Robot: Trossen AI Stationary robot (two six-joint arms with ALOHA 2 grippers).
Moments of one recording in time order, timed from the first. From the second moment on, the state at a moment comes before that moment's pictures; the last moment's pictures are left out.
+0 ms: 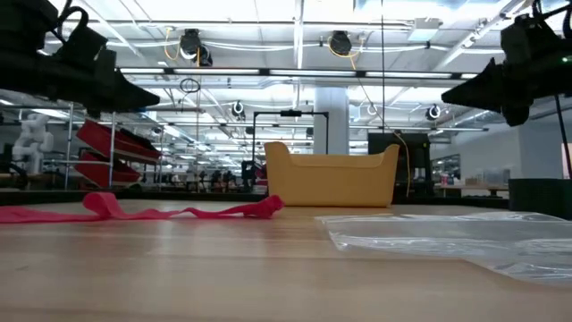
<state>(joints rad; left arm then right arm) 0.17 0.13 0.01 0.13 -0.51 0.01 0.37 0.32 0.09 0.09 1.01 0.33</state>
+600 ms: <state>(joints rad) 0.17 0.13 0.01 0.36 -0.60 0.25 0.30 0.41 0.37 -0.37 0.94 0.36</state>
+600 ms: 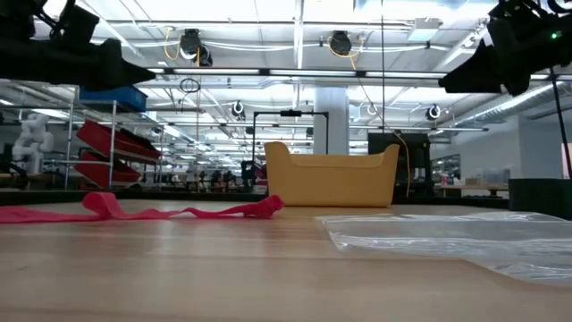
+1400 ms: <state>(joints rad) 0.17 0.24 0.02 0.31 -0.46 0.06 0.01 0.68 0.49 -0.58 0.55 0.47</state>
